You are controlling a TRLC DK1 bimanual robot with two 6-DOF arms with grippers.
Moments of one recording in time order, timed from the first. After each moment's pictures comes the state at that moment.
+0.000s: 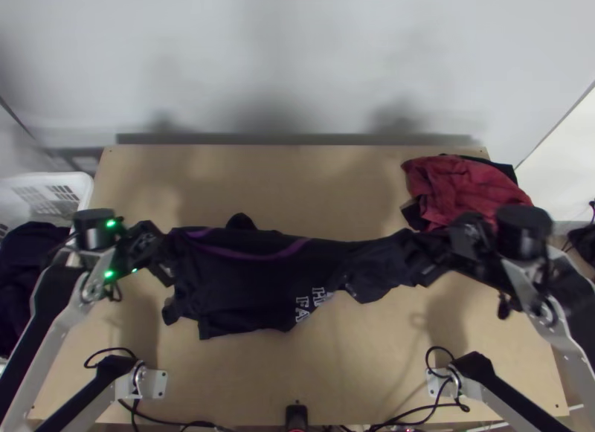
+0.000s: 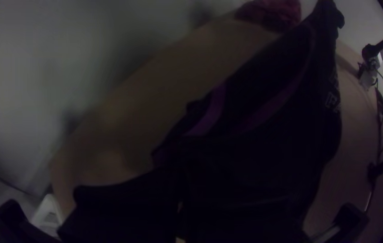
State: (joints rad) left arm -0.08 0.95 0.87 -0.66 0.24 0.65; right arm 0.37 0.89 1.14 -0.89 -0.23 -0.14
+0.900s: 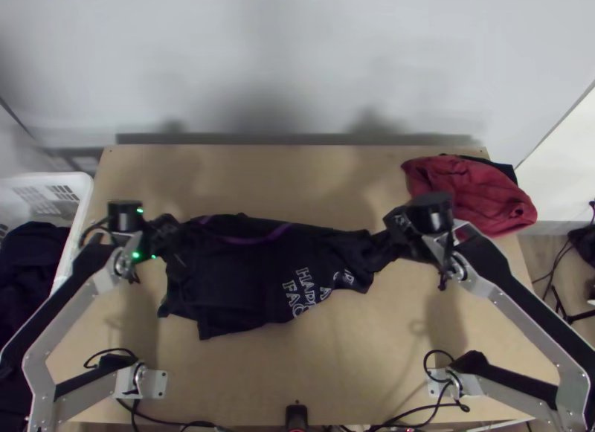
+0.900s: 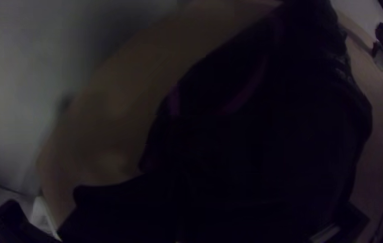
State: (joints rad) left arm -0.08 1.22 0.79 -0.42 0.19 0.72; right arm 0.50 1.20 0.98 -0.61 -0.20 -0.13
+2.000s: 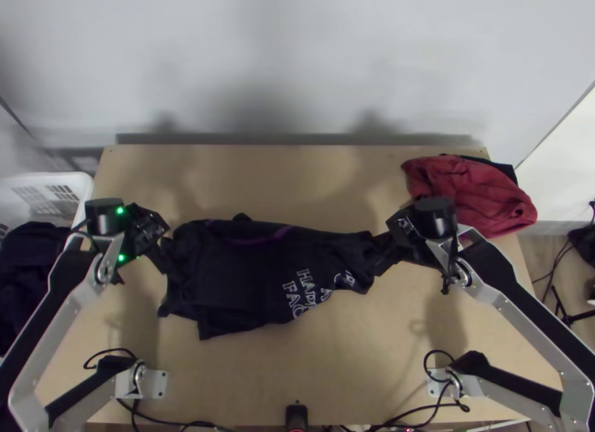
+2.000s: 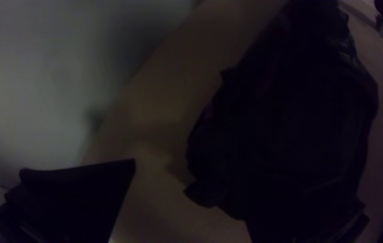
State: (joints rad) left arm -0.05 1.08 0.85 -0.51 0.08 0.87; right arm 0.49 1.16 0.96 -0.60 -0.18 -0.13
